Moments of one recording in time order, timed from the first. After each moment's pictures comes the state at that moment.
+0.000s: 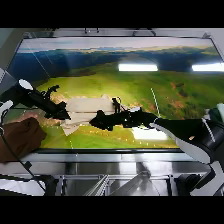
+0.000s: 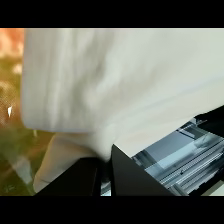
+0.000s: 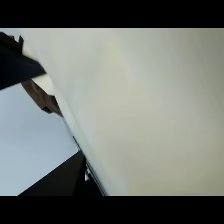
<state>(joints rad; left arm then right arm) 0.15 -1.65 1.18 1.02 -1.47 -1.25 0.60 -1.86 1.05 0.15 0.90 1.02</state>
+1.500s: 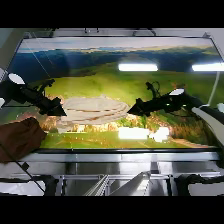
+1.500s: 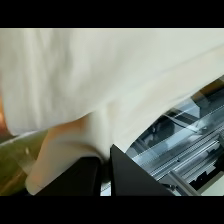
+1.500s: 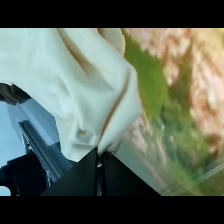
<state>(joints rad) 0.19 -1.59 1.23 1.02 -1.55 -1.22 0.11 -1.63 0.99 -0.40 1.16 1.05</state>
